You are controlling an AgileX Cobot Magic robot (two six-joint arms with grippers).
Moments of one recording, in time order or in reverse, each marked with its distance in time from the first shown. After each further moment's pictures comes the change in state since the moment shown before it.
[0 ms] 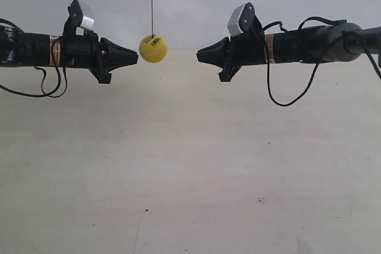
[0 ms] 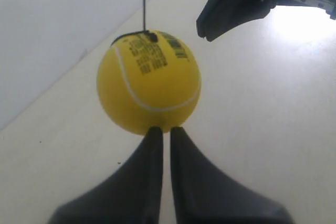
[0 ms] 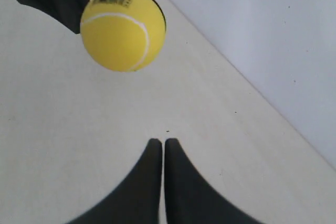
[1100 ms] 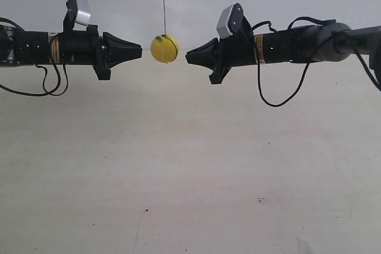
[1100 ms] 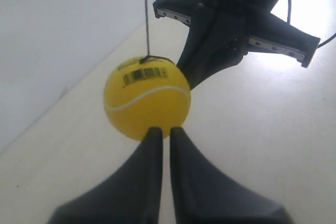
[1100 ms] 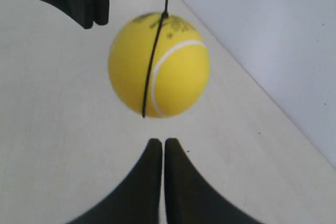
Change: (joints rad) left arm 0.000 0.000 0.000 -0.051 -0.112 0.042; right arm 0.042 0.000 -0.015 -0.006 -0.004 -0.010
